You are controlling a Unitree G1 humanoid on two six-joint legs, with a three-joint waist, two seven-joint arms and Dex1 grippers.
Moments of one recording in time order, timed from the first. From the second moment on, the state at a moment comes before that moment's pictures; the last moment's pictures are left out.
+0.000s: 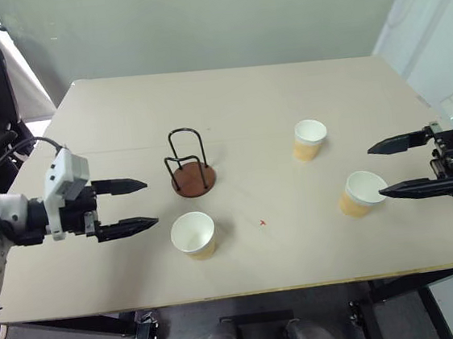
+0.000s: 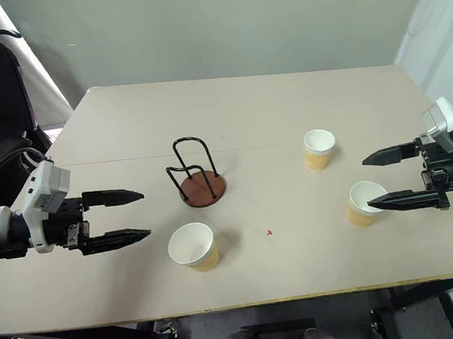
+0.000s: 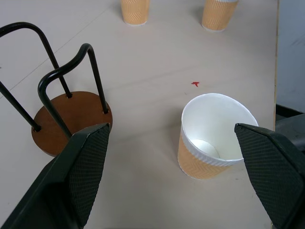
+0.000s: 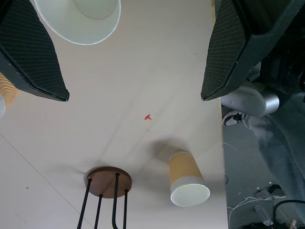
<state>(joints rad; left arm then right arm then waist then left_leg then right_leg) -0.28 1.10 0.28 -0.08 -0.62 0.52 -1.35 -0.46 -1.16 -0.19 -0.04 0.64 0.58 1.53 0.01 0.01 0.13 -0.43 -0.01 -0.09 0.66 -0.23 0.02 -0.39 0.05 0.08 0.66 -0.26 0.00</state>
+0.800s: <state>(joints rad) -0.64 0.85 0.07 0.19 -0.32 0.59 -0.89 -0.46 -1.16 -0.19 -0.05 0.64 0.58 1.53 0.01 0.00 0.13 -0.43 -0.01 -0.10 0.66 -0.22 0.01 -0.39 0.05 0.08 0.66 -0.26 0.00</state>
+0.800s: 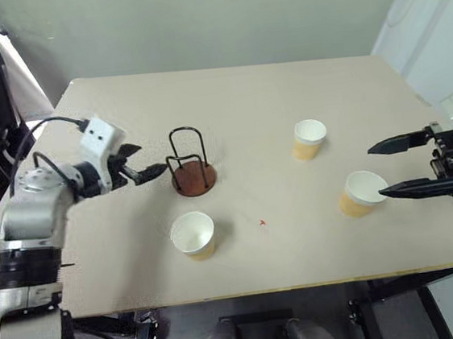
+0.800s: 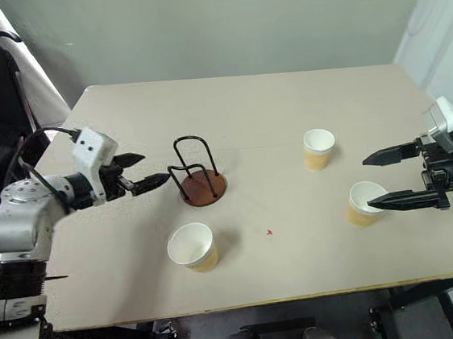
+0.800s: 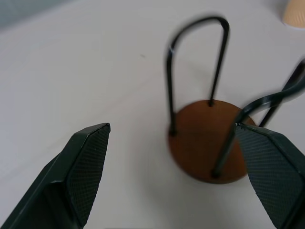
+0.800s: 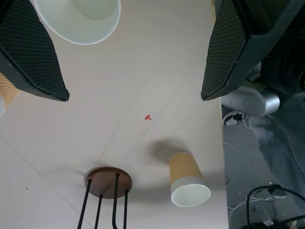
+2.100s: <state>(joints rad) -0.77 0.65 -0.06 0.31 -0.22 0.53 -0.93 -0.37 -1.16 -0.27 -0.13 0.67 0.63 1.48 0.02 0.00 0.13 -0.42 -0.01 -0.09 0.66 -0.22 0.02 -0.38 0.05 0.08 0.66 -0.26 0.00</state>
